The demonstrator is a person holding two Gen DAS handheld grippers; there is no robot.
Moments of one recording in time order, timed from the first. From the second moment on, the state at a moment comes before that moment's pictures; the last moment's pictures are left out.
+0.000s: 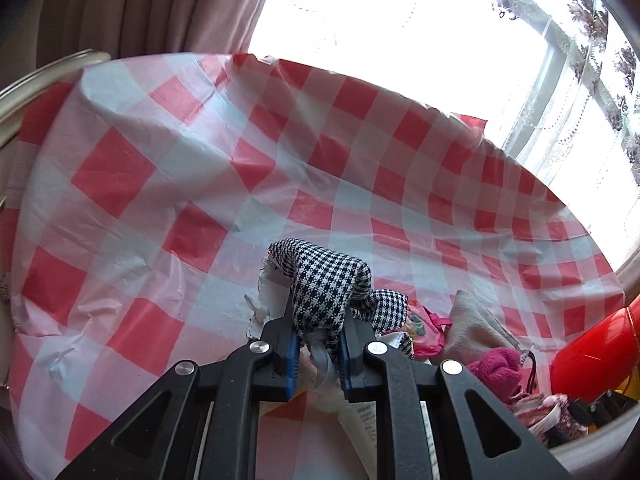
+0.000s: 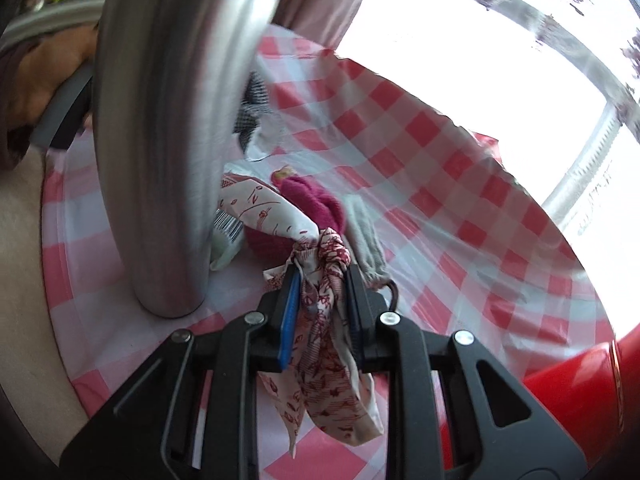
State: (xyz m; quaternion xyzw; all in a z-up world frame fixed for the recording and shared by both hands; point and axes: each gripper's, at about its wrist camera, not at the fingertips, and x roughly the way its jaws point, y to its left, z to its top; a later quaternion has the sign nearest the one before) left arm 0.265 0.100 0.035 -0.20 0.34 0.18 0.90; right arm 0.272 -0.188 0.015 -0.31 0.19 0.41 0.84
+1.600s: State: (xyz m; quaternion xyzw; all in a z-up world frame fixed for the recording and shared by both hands) left arm 0.109 -0.024 0.039 -0.22 0.36 0.09 0.90; right arm 0.169 -0.350 0.016 -0.06 0.37 0.20 0.90
